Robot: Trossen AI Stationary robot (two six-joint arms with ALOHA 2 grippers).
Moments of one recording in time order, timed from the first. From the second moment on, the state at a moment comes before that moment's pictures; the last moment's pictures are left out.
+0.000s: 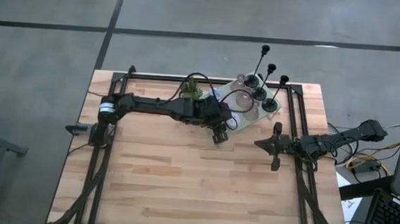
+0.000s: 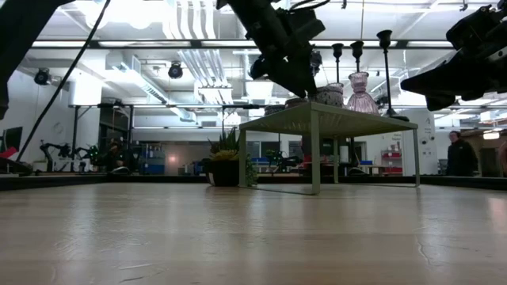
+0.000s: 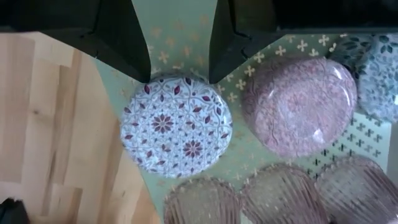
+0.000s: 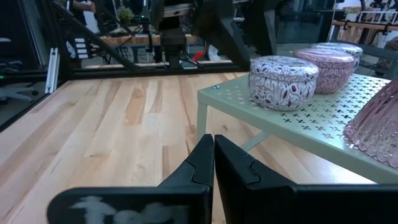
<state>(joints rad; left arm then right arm) 0.06 1.98 1.83 -0.66 -0.26 -0.15 0.33 0.24 0.01 0.11 0.45 0.10</state>
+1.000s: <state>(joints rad) -0.10 1.61 1.25 -0.16 -0.09 -0.04 0.33 0.24 0.01 0.11 0.45 0.10</state>
